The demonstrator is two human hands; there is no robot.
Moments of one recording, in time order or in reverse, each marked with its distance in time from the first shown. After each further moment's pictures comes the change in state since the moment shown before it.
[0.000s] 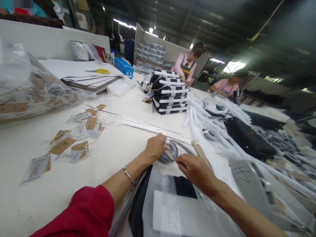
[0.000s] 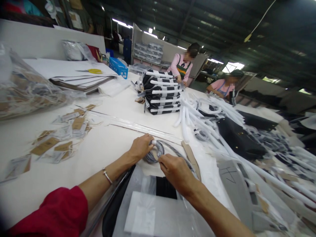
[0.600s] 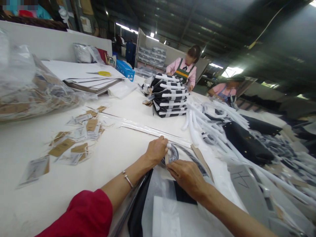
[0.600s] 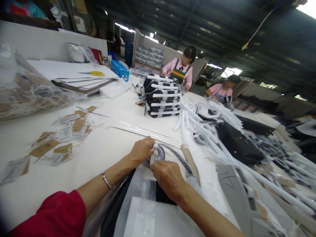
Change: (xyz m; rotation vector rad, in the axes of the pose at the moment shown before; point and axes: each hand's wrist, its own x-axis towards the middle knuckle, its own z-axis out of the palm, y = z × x) left_hand 0.000 0.004 -0.006 -0.018 0.002 0.035; right_hand 0.007 -0.008 0.025 -0.215 -0.051 -0.111
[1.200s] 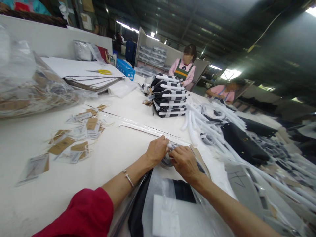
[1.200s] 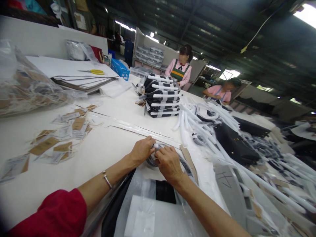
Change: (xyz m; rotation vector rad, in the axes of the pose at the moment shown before) left_hand -0.004 0.005 -0.008 -0.031 -0.010 0.028; right_hand 0.020 0.022 0.010 -0.152 0.192 0.038
